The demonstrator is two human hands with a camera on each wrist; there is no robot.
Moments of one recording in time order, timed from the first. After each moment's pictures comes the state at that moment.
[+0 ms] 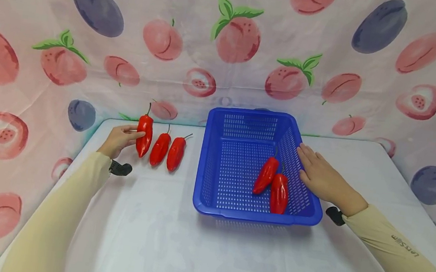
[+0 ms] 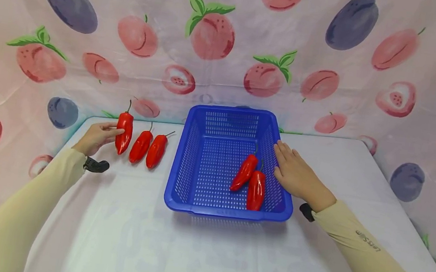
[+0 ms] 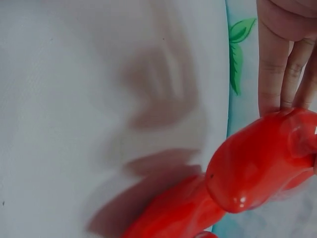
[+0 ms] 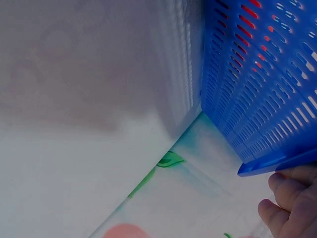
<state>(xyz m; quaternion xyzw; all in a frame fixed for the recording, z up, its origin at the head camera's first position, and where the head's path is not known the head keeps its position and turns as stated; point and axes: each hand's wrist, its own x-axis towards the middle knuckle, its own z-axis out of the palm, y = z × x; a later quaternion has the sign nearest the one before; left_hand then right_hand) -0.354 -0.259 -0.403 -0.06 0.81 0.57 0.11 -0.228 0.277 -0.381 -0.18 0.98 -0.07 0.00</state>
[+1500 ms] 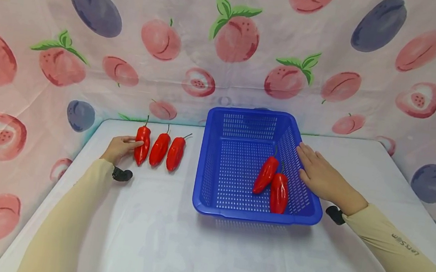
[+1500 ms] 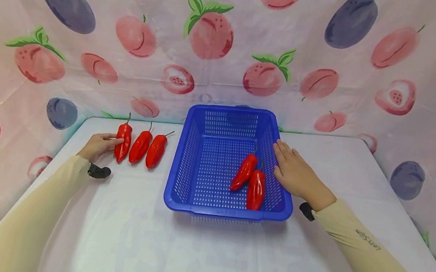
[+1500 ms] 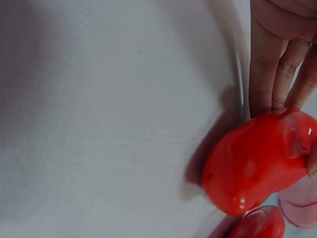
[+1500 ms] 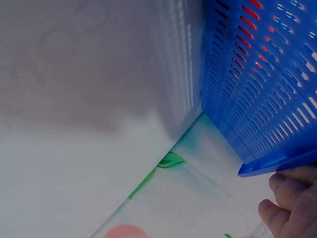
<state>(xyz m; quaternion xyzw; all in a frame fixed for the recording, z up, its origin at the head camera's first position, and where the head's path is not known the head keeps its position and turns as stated) -0.358 -0.271 -0.439 -0.13 0.84 0.51 0.14 -0.226 0.275 -0.379 -0.18 0.98 -0.07 0.01</state>
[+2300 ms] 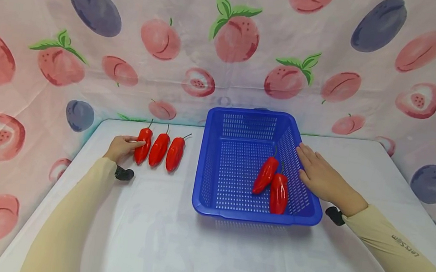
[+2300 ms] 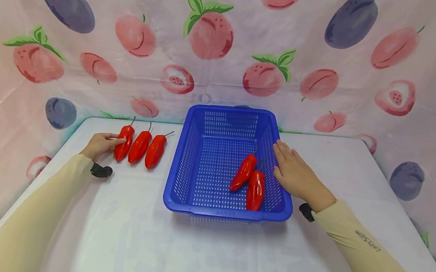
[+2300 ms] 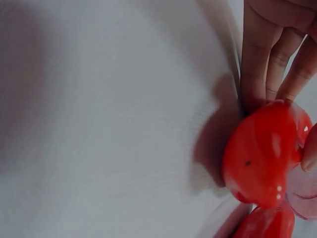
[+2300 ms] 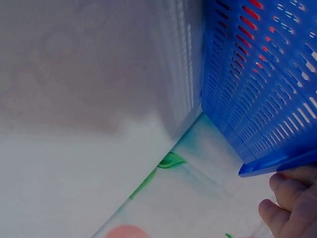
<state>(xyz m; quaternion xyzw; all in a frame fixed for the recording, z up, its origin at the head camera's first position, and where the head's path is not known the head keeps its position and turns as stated) -0.363 -0.267 -0.440 -0.14 0.87 0.45 0.14 -0.225 0.275 -0.378 -0.17 0.98 -0.08 0.01</state>
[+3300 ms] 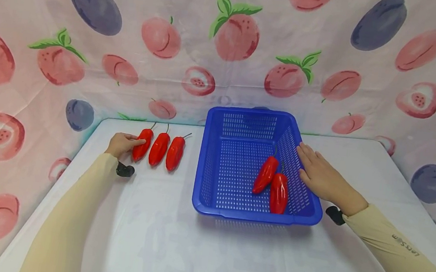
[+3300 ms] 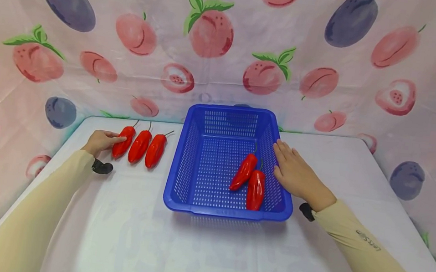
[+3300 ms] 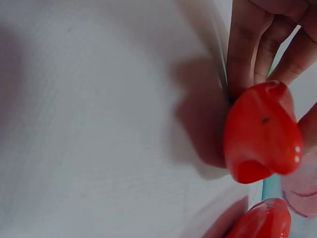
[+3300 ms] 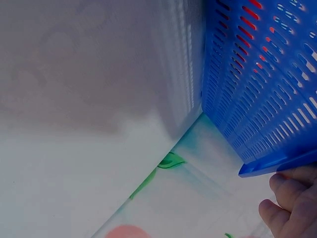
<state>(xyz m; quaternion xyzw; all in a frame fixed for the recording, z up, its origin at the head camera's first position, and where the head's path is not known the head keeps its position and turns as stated) -0.369 -0.266 -0.435 -0.14 0.89 0.41 0.14 -0.223 0.273 -0.379 -0.17 0.98 -0.08 0.01</state>
